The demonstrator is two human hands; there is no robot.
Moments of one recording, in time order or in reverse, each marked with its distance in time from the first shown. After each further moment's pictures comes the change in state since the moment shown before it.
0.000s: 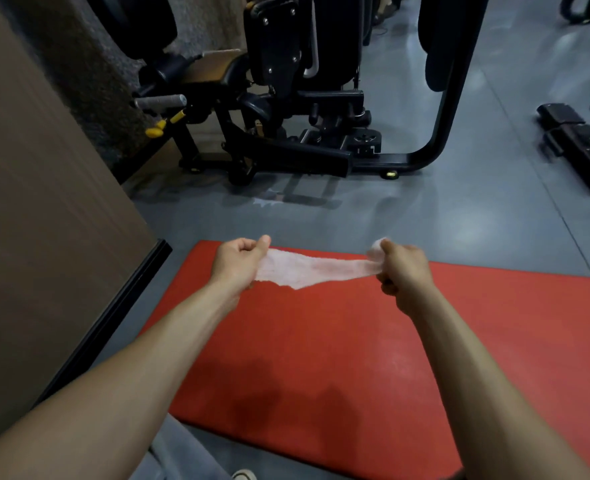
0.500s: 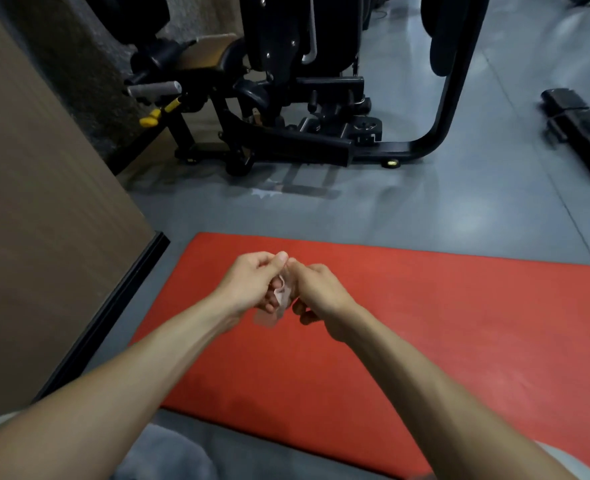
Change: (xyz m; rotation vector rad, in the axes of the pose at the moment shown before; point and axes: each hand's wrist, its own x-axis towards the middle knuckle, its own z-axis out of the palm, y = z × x) left_hand -0.025 -0.016 -0.005 -0.028 -0.378 -0.038; right_hand -0.071 0.017 0.086 -0.230 -0.550 -0.020
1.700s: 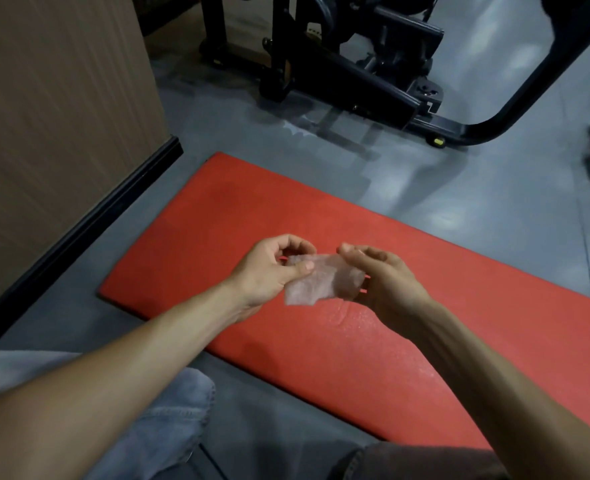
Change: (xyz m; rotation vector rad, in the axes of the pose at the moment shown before) left_hand -0.016 -0.109 -0.073 -0.340 -0.062 0.064; right_hand 0.020 0.032 0.049 0.169 -0.003 0.182
